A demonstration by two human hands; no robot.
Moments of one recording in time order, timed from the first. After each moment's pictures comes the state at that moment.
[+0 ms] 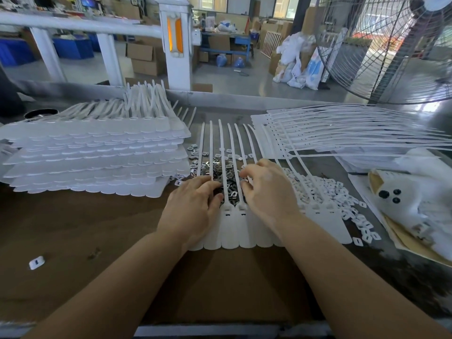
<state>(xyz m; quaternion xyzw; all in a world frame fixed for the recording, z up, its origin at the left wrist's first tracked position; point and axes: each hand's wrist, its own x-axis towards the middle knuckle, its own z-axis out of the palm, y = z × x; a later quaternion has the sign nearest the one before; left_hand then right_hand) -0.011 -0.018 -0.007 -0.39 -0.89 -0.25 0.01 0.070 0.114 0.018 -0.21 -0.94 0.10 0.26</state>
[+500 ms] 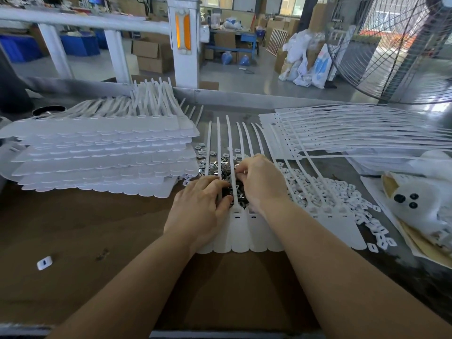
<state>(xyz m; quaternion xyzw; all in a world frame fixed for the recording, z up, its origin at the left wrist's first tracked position) -0.015 -0.018 -0.011 -0.38 -0.89 -0.26 0.01 0.026 0.113 0.017 -0.26 -0.94 0.14 0.20</state>
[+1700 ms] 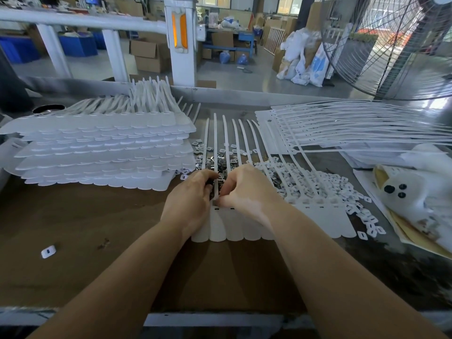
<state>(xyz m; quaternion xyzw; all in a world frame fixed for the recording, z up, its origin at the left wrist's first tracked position) -0.020 -0.021 -0.011 -0.33 -0.88 -0.35 -0.01 0.062 0.074 0.044 -0.22 -0.92 0.32 0.06</state>
